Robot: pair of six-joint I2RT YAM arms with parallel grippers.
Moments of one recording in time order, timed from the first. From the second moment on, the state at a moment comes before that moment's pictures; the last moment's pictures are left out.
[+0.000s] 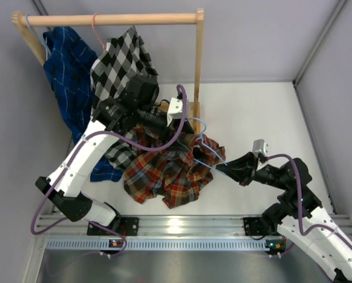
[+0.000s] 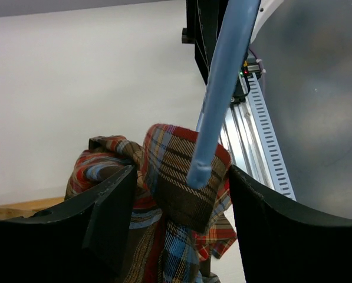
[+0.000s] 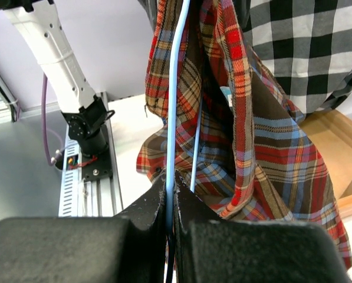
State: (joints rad) left arm -0.66 1.46 1.82 -1.02 0.98 0.56; right arm 0.61 0.40 0.50 0.06 -0.66 0.18
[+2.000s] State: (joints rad) left arm -0.66 1.06 0.94 0.02 0.26 -0.40; right arm 0.75 0.79 0.23 0.35 -0.11 1.04
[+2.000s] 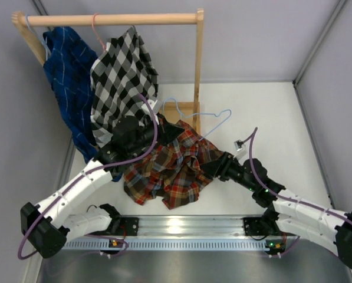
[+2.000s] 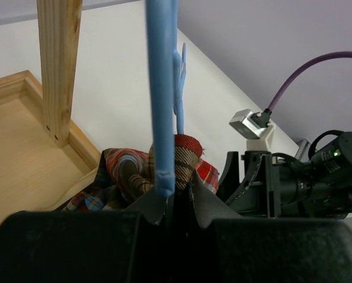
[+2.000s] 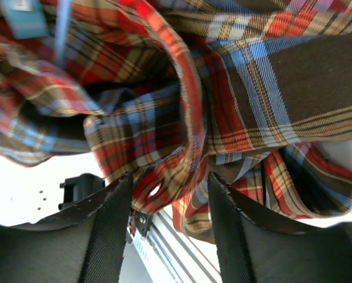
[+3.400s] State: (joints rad) left arm -0.67 0.97 1.14 -0.51 0.45 -0.04; right arm 0.26 1.01 0.81 -0.10 -0.33 0.52
